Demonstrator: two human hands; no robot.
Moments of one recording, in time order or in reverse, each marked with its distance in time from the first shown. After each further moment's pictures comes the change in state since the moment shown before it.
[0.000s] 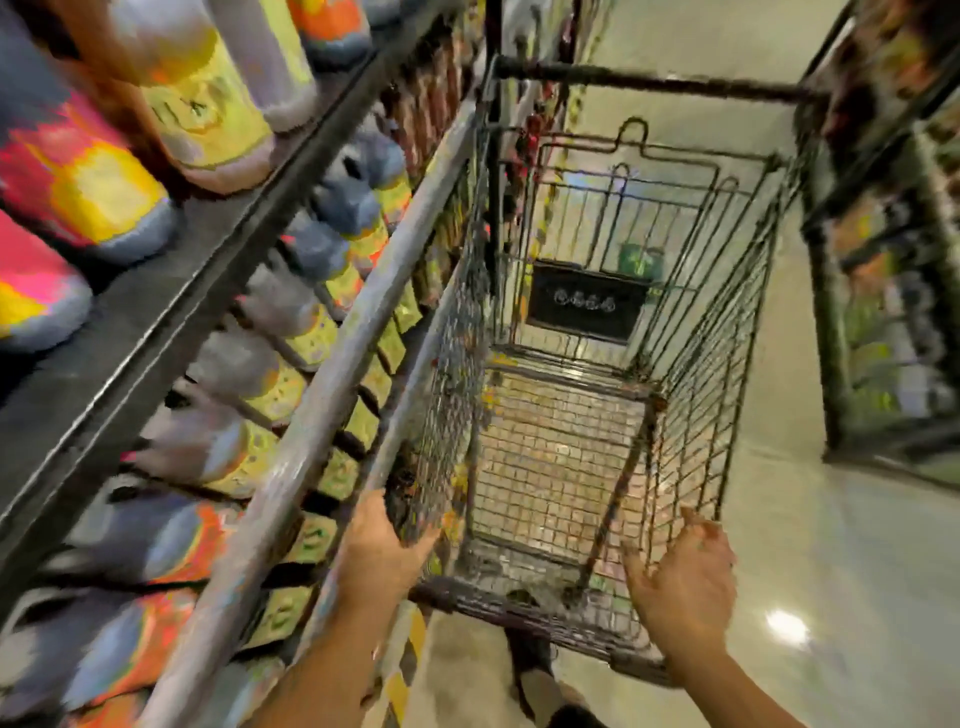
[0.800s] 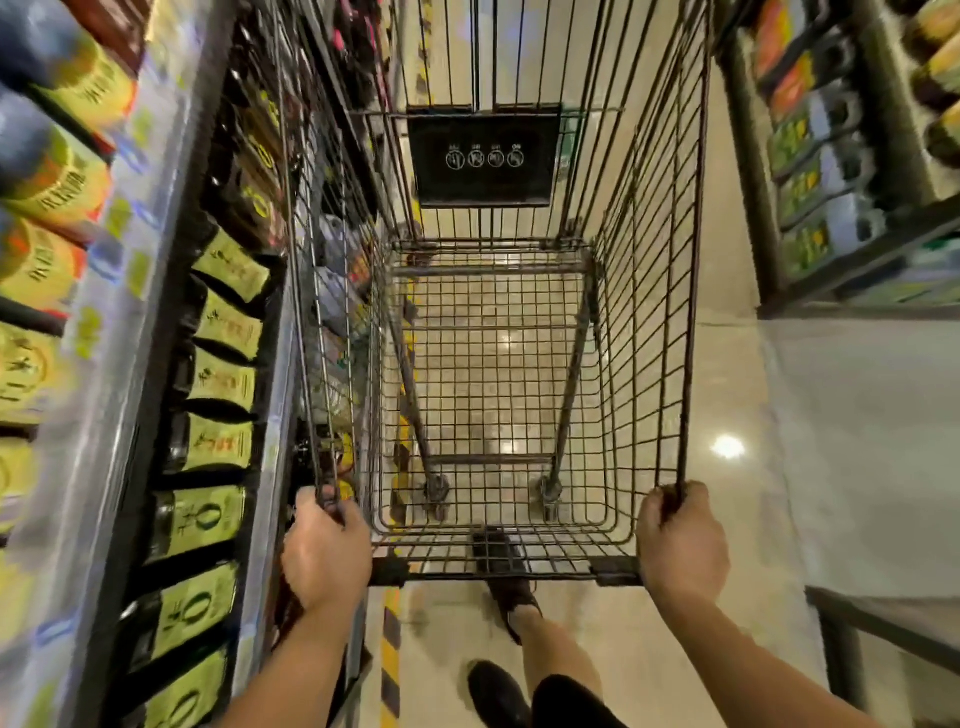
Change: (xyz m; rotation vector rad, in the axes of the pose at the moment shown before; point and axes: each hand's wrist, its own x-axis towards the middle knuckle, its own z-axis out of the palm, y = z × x) left_hand 0.080 0.031 0.109 0.057 0.180 -0.100; right_hand 0.065 0.057 0.067 0.325 0.040 0.439
